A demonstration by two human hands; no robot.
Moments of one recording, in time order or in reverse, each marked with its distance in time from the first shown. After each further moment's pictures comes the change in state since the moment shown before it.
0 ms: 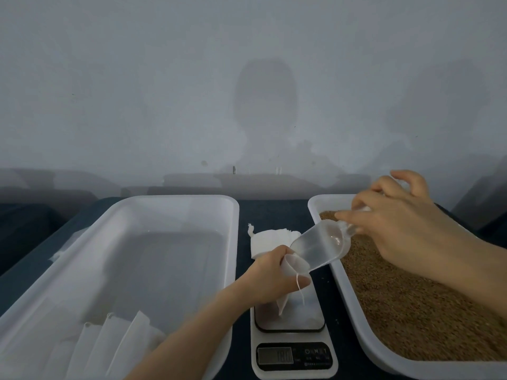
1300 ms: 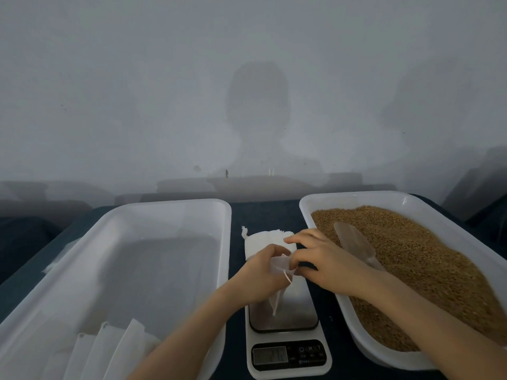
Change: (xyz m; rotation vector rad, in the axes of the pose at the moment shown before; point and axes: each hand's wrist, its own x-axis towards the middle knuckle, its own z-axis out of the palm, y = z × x) left_hand -0.002 0.003 -0.004 -0.041 -0.005 0.052; right_hand 0.004 -0.051 0.101 0.724 -0.284 0.039
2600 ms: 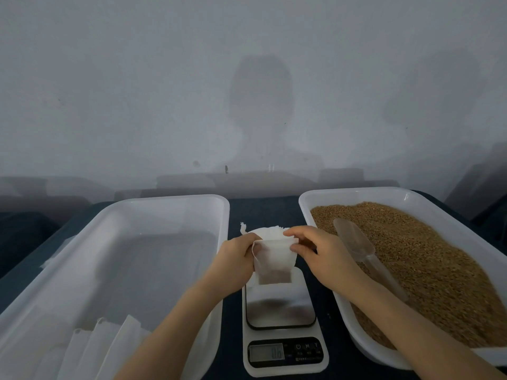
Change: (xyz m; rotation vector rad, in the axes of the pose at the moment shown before) left_hand -0.007 0.003 -0.027 0.250 0.257 -0.005; right_hand 0.002 -0.007 0.016 0.459 0.430 0.197
